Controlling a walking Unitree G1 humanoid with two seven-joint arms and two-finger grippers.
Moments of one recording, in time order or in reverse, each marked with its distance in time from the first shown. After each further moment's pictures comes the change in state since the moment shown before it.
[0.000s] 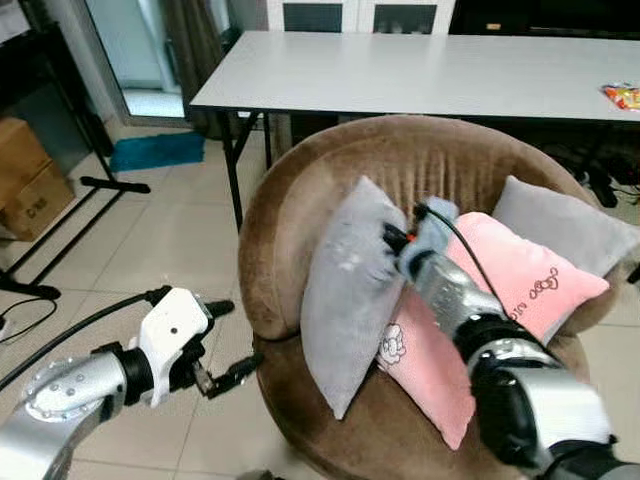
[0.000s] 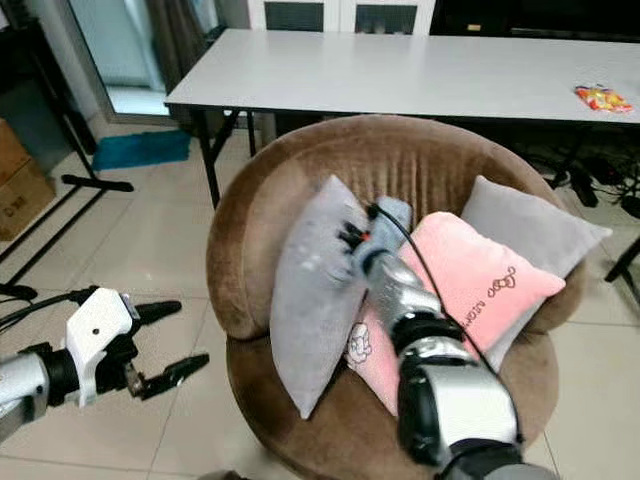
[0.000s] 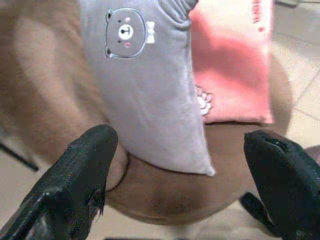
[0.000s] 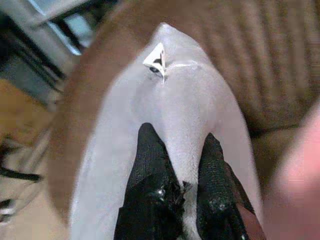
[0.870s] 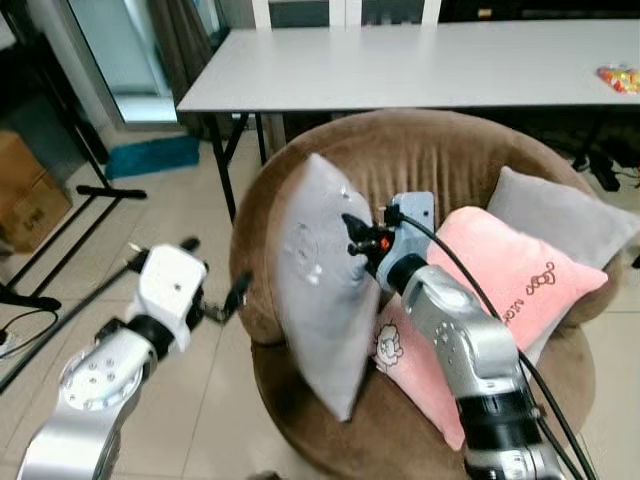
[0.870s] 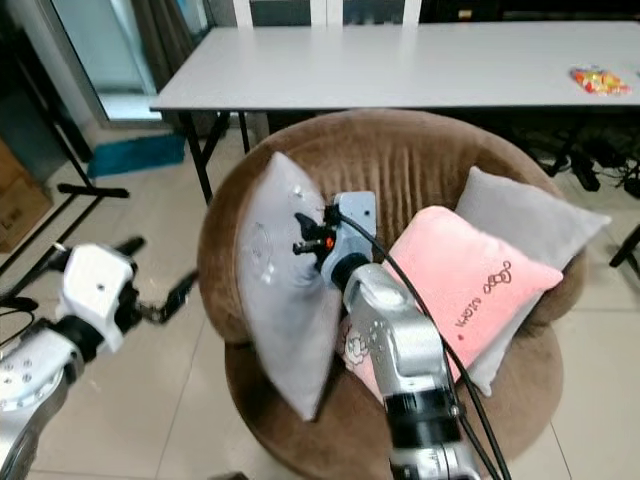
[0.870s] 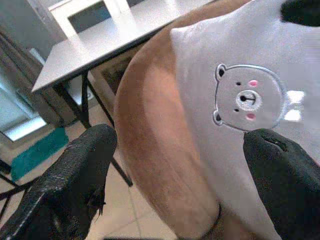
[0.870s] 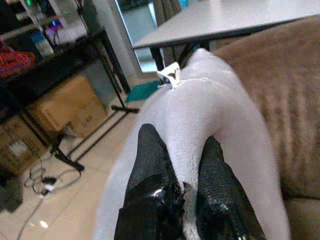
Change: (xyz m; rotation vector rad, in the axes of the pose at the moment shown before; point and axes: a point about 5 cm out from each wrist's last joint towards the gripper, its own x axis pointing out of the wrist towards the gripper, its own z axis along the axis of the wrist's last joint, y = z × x) left arm 0.016 0.017 0.015 0.035 -0.143 0.523; right arm -0.061 0.080 0.010 -0.200 -0.114 0.345
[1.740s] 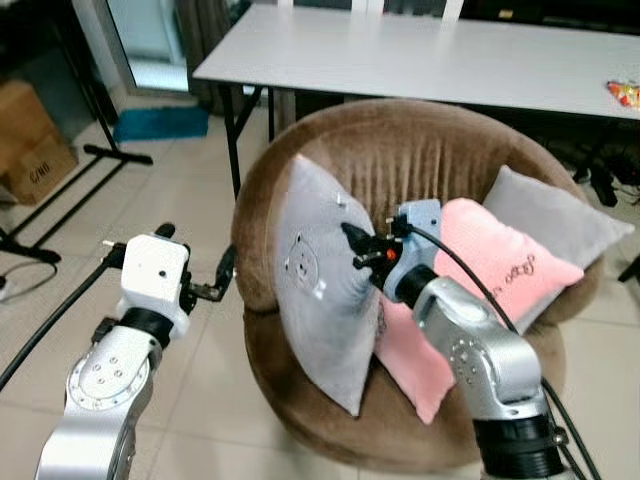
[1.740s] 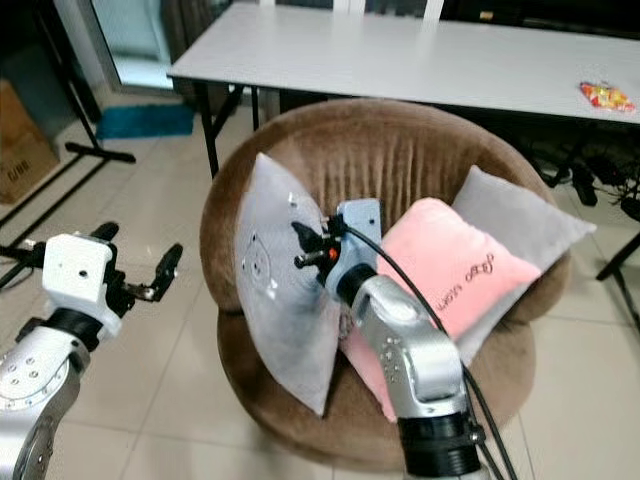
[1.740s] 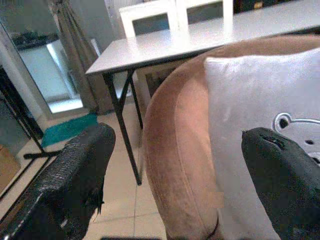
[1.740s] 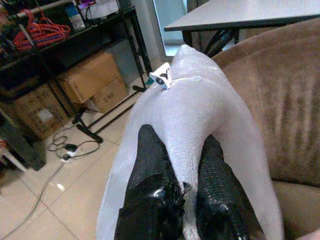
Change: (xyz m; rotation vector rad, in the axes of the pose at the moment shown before) left arm 0.005 0.003 0.015 -0.109 -0.112 0.214; right arm -0.028 0.000 0.007 -0.008 -0.035 0.058
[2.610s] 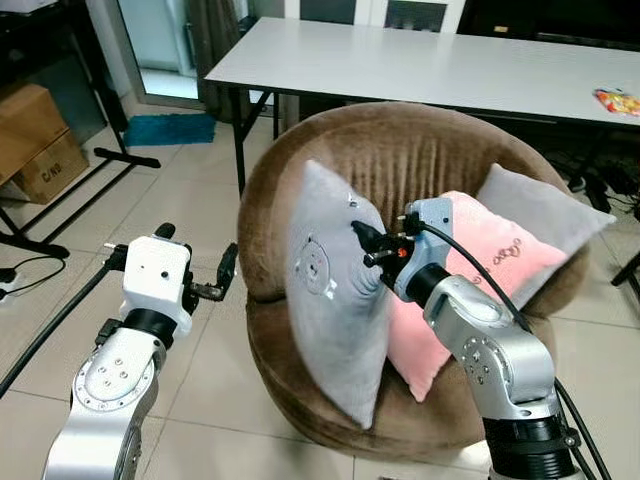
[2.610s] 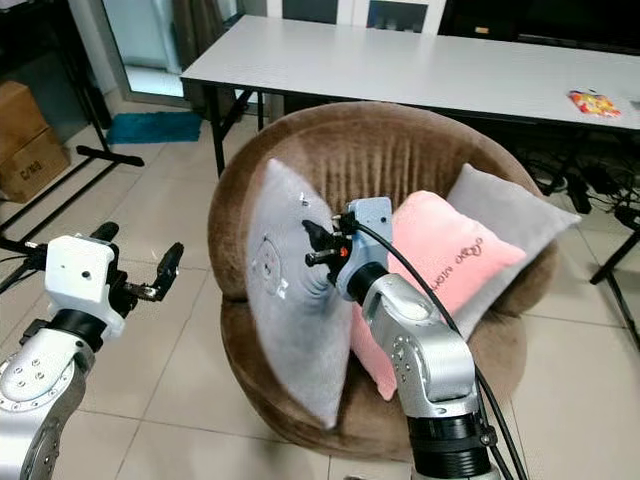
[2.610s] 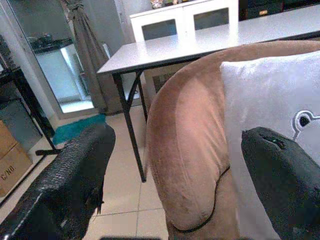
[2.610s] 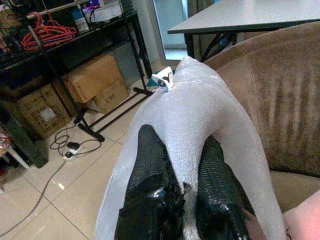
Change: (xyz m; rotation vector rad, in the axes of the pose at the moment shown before) left arm 0.000 -0.001 -0.004 -0.006 0.005 0.041; right arm -0.004 -0.002 0.004 0.008 0.002 -0.003
